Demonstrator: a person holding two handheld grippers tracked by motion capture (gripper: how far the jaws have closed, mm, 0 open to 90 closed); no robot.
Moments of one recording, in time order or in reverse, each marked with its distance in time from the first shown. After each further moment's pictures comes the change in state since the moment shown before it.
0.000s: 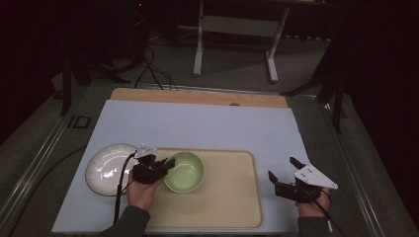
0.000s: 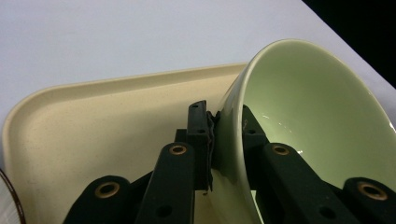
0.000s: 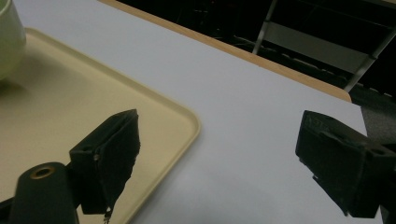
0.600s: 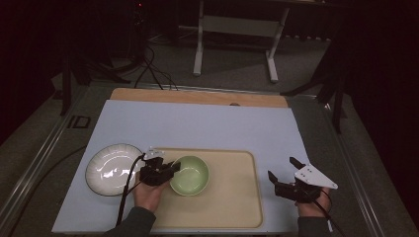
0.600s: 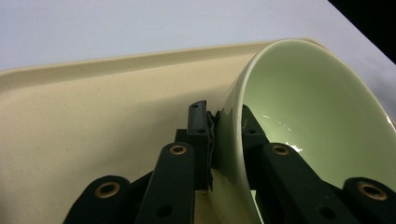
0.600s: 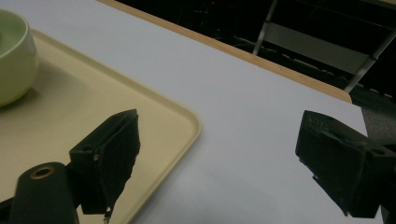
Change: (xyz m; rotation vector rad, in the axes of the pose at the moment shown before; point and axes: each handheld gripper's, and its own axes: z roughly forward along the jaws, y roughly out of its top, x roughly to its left) left arm -0.008 -0.008 0.018 0.048 0.000 0.007; right arm 0.000 0.000 0.000 -0.002 0.001 -0.001
